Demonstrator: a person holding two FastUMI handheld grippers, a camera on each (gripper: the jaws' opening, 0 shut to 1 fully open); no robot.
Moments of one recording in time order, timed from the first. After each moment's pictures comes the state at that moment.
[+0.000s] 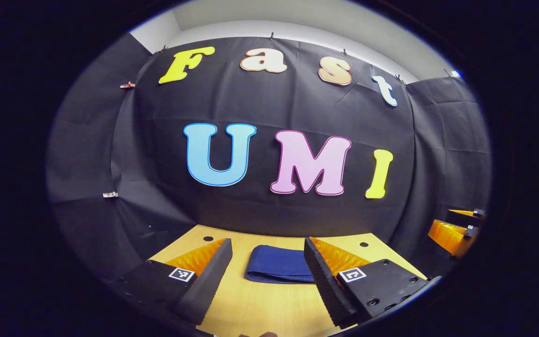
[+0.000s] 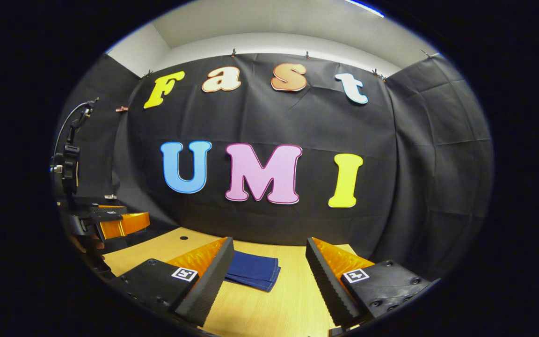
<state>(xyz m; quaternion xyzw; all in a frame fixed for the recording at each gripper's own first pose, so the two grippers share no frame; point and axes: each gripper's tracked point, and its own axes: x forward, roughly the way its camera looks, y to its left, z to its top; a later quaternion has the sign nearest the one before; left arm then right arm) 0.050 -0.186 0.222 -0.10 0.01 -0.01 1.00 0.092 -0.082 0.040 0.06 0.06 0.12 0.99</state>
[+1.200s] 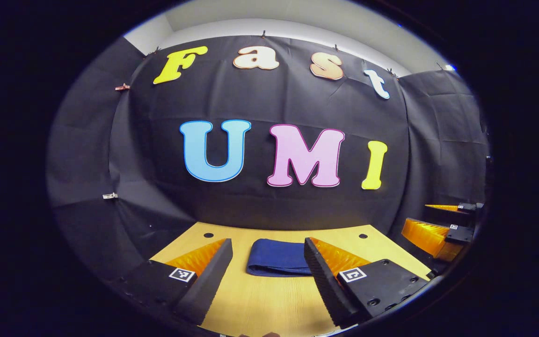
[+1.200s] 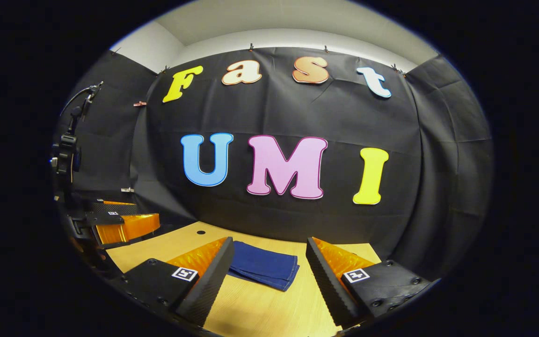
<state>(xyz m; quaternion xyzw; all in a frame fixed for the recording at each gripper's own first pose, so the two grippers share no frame) 0.048 -0.190 0.202 -0.10 0.03 -0.03 0.99 0.101 -0.032 0.015 0.05 0.09 0.17 0.98</state>
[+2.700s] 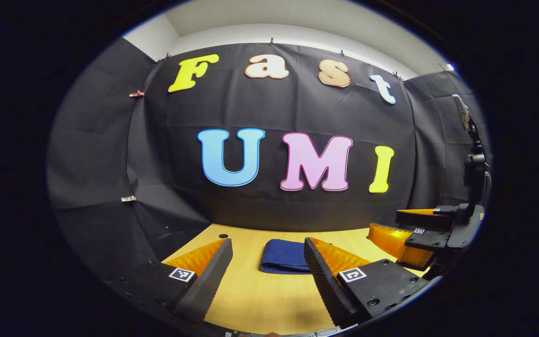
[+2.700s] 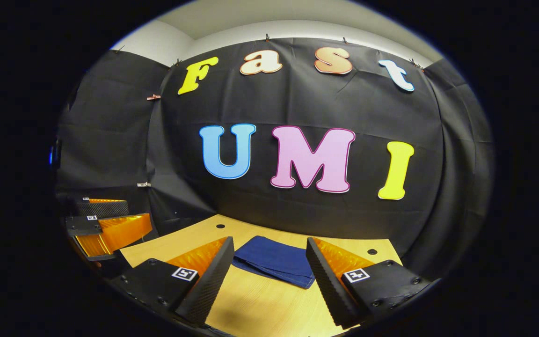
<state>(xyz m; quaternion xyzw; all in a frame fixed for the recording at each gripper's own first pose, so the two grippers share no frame) -0.008 -0.163 0.208 -0.09 0.02 0.01 1.00 0.094 0.027 0.018 0.04 0.12 0.23 0.96</state>
